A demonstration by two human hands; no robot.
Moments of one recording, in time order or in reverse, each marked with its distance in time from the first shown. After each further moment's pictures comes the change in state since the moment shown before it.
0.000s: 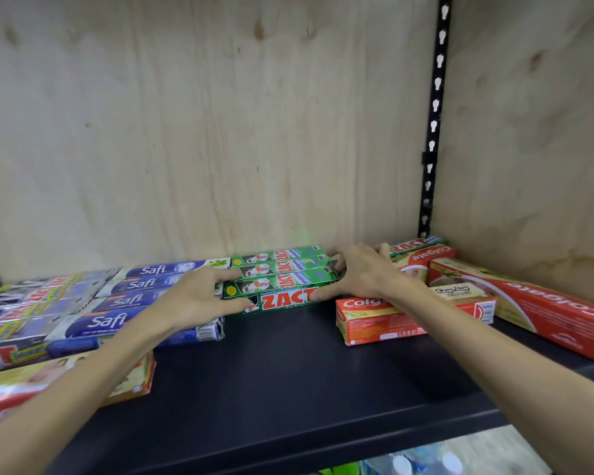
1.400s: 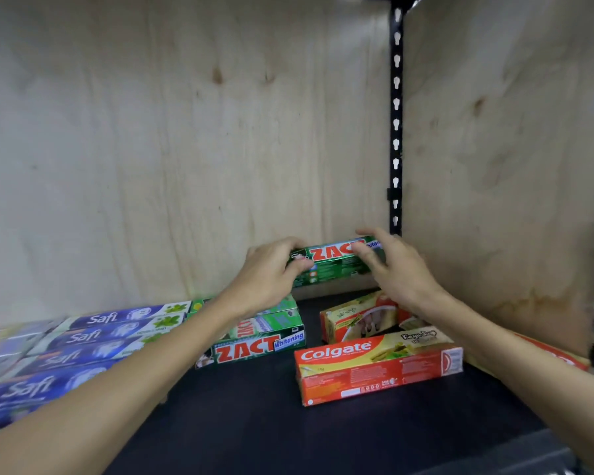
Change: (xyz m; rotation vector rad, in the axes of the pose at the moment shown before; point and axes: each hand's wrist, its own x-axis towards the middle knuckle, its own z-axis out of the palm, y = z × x) left_hand 0.085 0.141 0.026 -0.096 0.236 0.439; right_hand -0.003 0.088 -0.057 0.286 0.461 -0.010
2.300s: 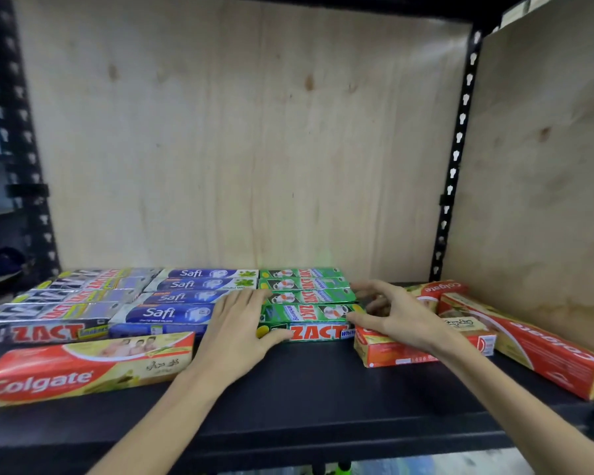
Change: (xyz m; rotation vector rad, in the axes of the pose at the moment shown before) left_hand -0.182 -0.063 -0.030 0.287 0.146 -0.240; right_hand -0.075 -0.062 0.043 0.131 -0.431 0.009
